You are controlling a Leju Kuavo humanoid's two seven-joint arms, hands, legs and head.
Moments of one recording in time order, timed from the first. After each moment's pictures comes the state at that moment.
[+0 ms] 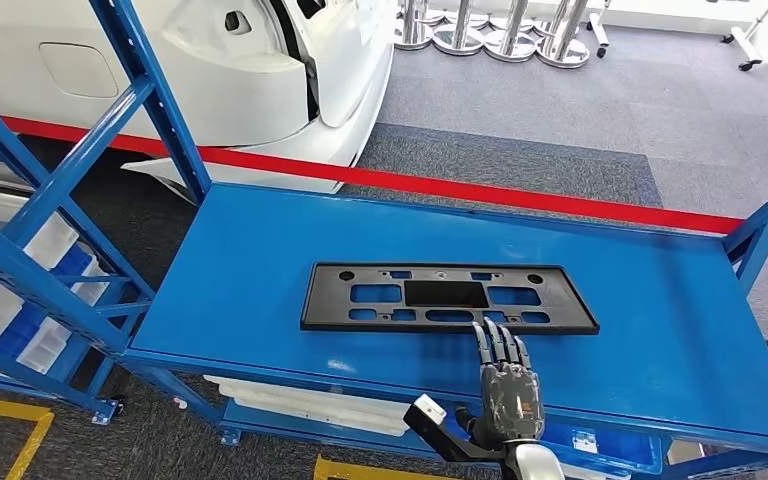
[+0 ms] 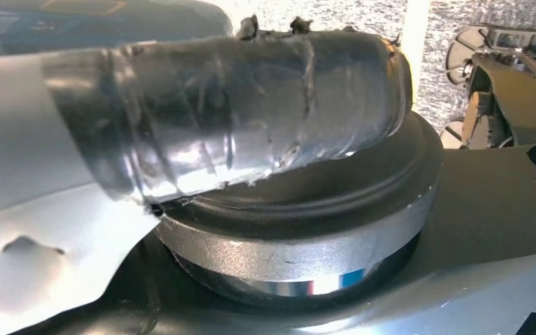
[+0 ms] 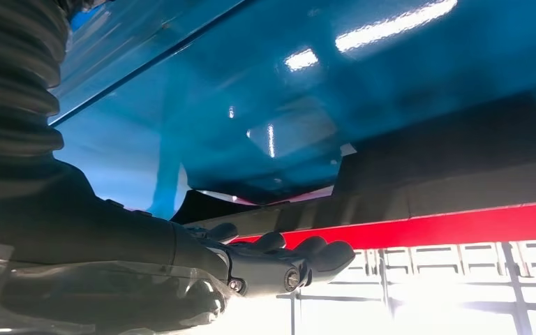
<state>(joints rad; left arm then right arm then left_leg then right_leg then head) -0.10 0.12 -0.48 -0.15 0.80 0.03 -0.34 -0.19 -0.14 0.75 -1.29 1.08 -0.37 0.42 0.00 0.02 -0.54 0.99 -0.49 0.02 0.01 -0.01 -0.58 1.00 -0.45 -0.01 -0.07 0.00</state>
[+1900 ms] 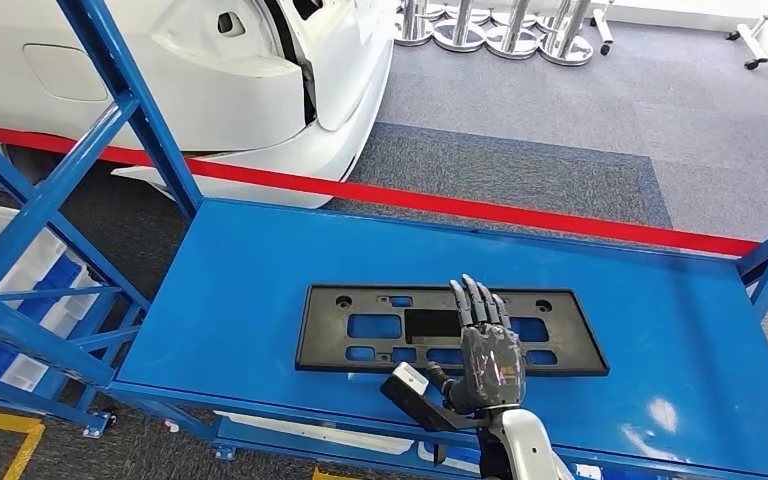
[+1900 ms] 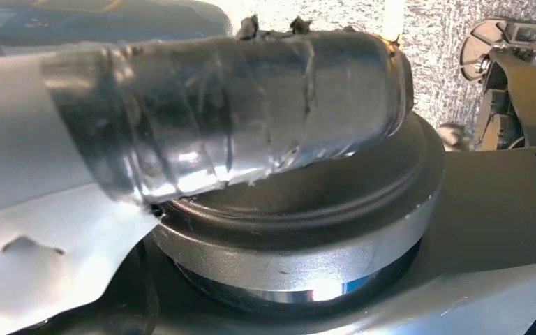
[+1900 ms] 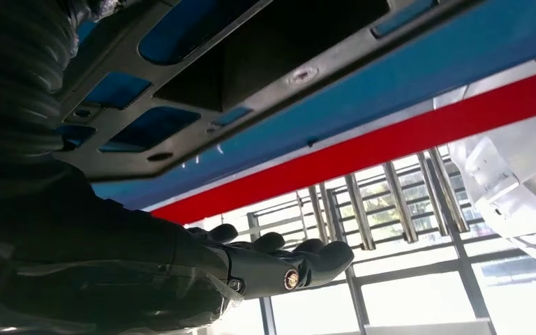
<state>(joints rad) -0.10 0.11 -0.51 -0.15 0.81 0.01 -0.34 -0.26 -0.08 0.77 -1.37 1.00 -0.35 0.36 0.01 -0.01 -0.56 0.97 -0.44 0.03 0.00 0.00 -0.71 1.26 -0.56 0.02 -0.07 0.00</state>
